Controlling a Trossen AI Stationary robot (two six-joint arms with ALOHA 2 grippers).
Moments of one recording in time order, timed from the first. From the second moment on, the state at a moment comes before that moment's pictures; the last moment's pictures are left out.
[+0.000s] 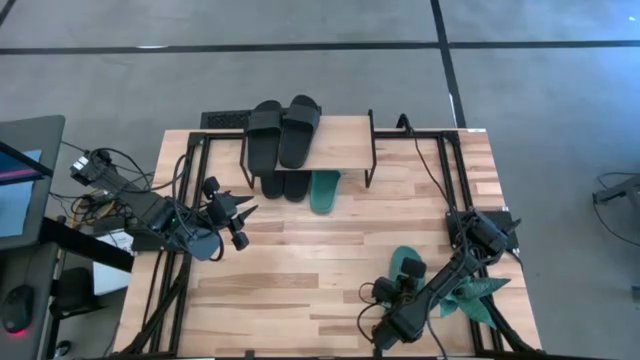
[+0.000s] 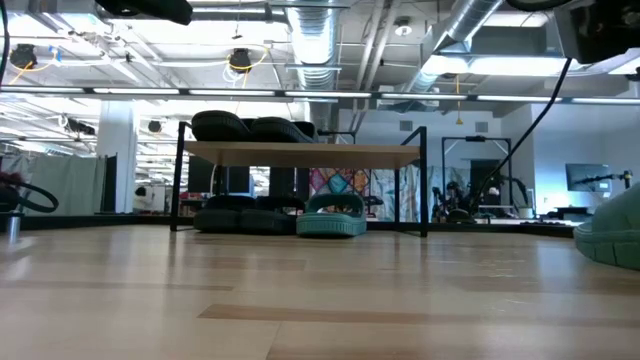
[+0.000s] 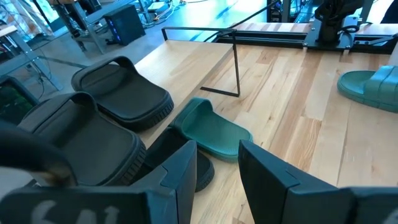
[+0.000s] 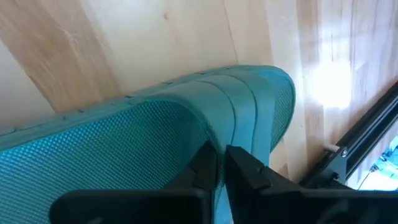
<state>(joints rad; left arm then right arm) -0.56 1.00 0.93 -0.73 -1.03 -0.56 0.78 2.12 1.57 -1.52 0.24 1.15</state>
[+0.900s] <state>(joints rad) -0.56 1.00 0.93 -0.74 -1.03 -0.57 0.69 1.97 1.60 -1.51 0.48 1.05</state>
